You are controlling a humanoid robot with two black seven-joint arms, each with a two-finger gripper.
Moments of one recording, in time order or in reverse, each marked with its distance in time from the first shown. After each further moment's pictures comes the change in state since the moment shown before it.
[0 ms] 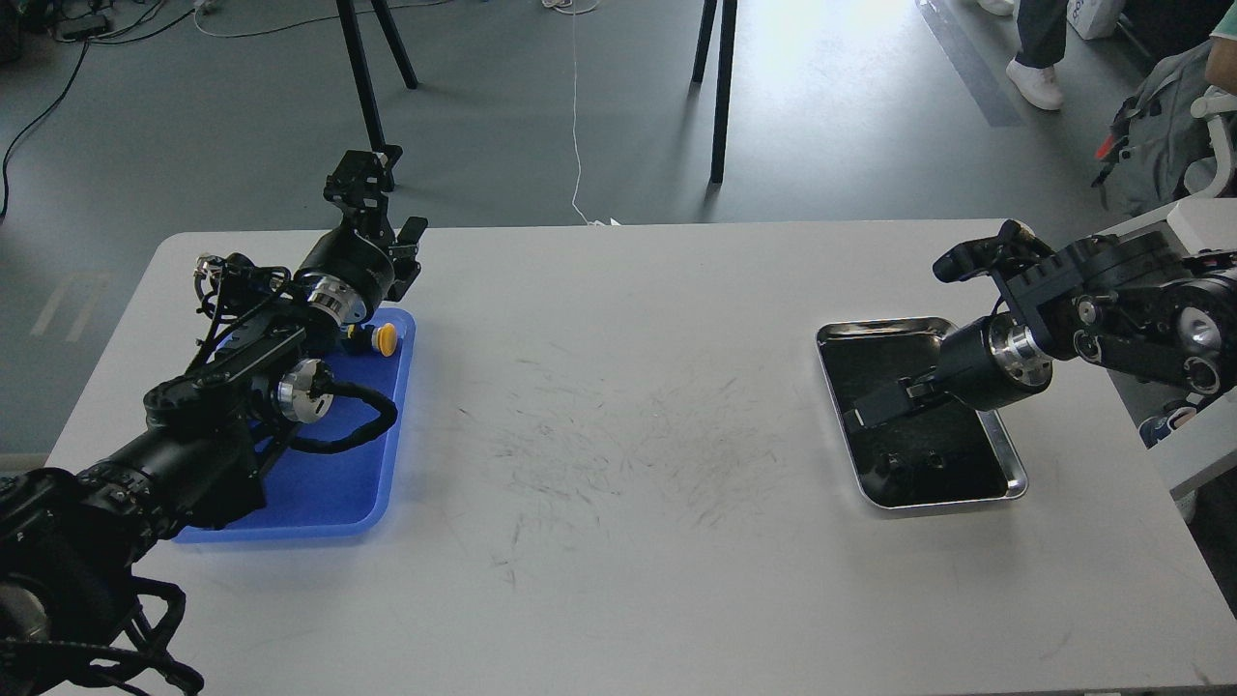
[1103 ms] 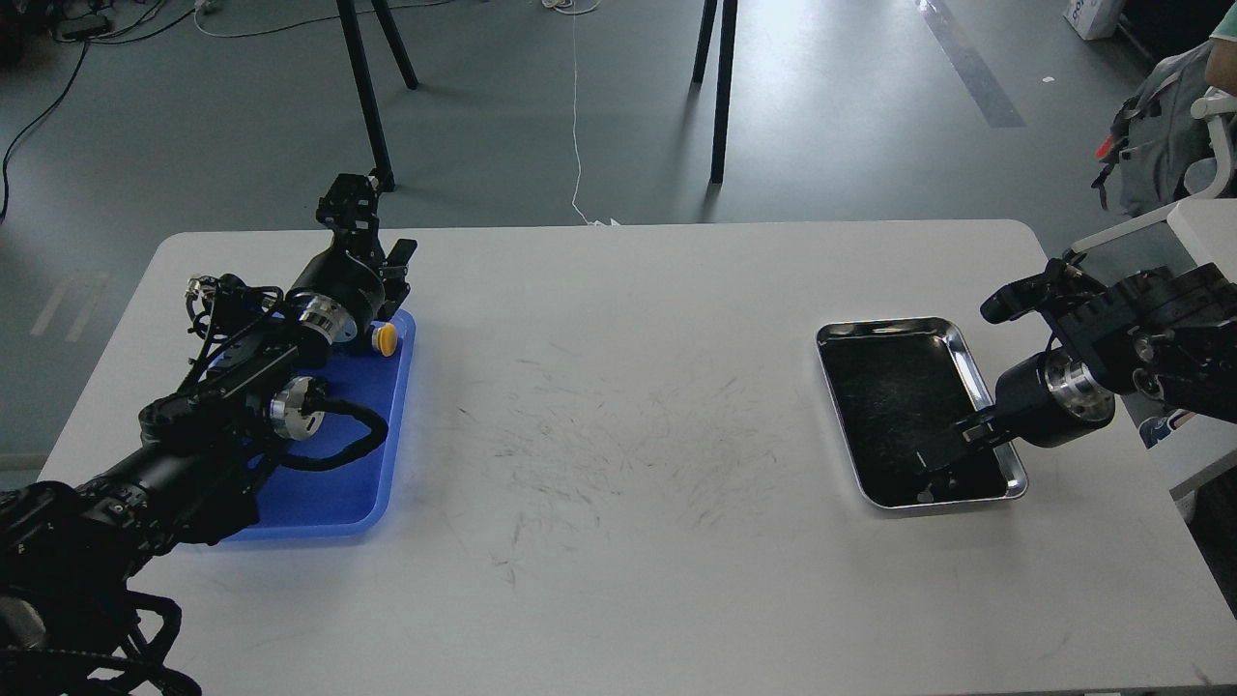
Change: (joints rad) left arm 0.030 0.005 0.000 0.019 0.004 -0.008 0.000; right arm -0.064 -0.075 0.000 -0.006 -0.108 0.000 0.000
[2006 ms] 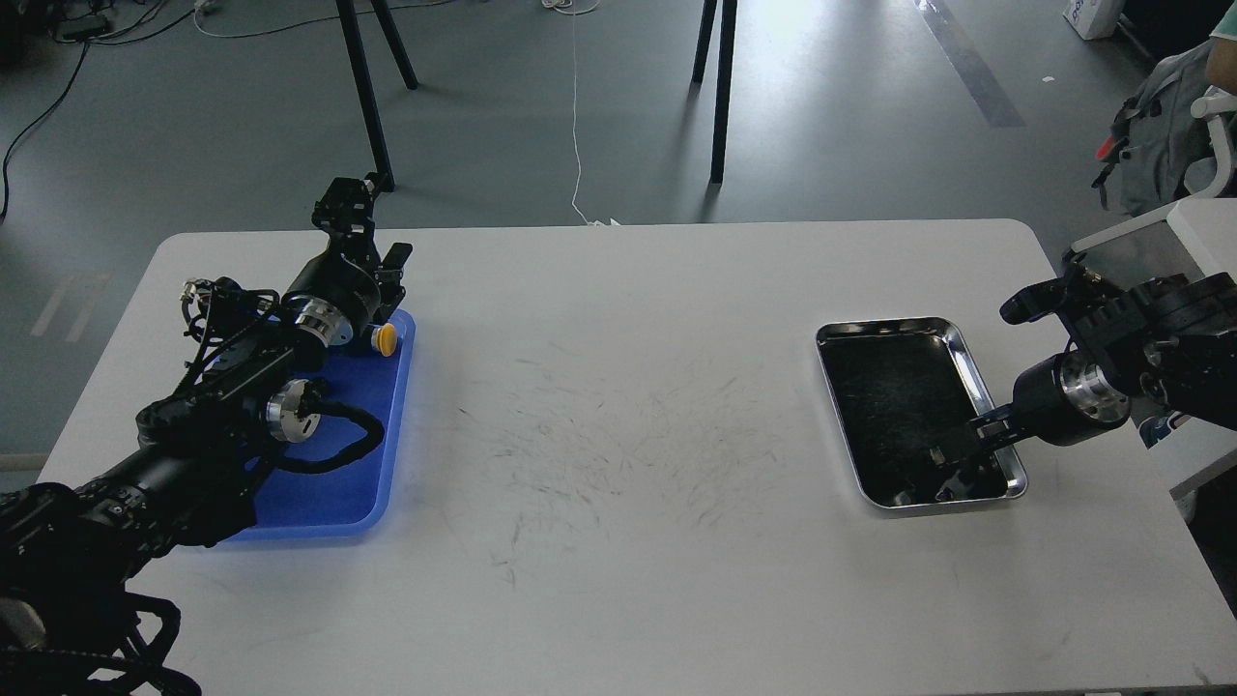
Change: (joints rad) left arm 0.001 -0.005 0.000 0.015 0.000 -0.007 0.000; right arm -0.073 0.024 0.020 -0.120 0.008 0.000 0.000
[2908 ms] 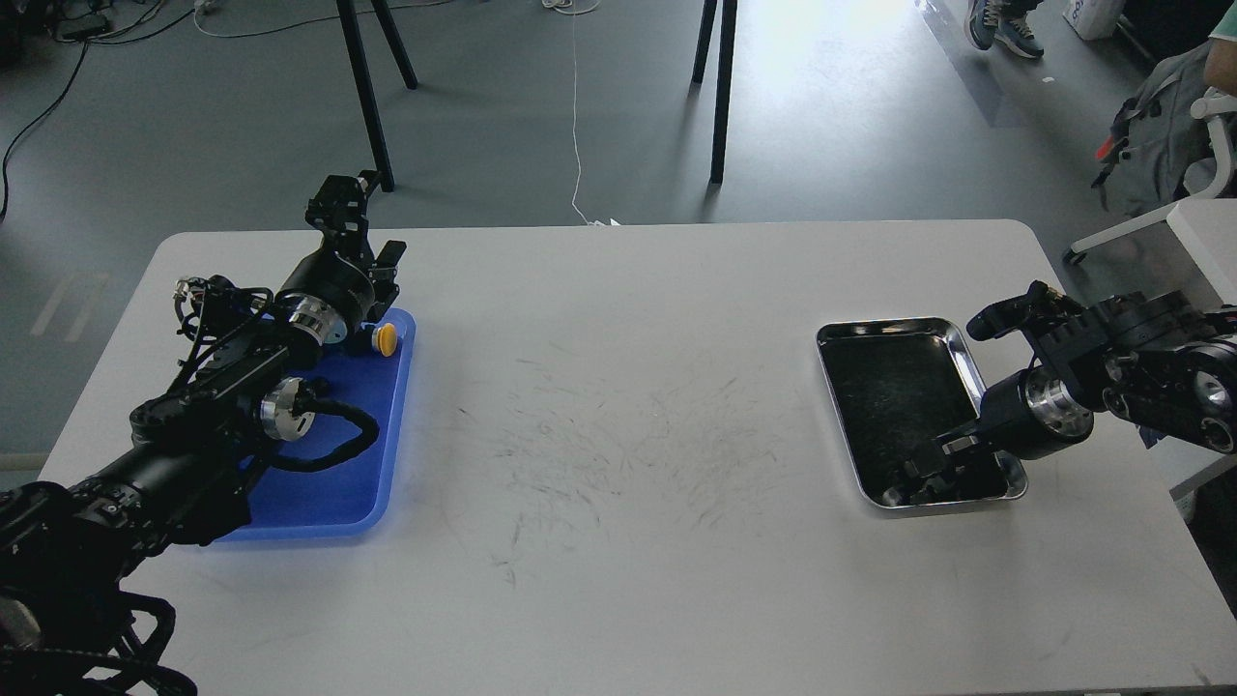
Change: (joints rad) left arm -0.002 0.010 0.000 0.000 0.000 0.000 0.000; right arm -0.042 0.051 0.028 -0.014 0.005 0.000 0.000
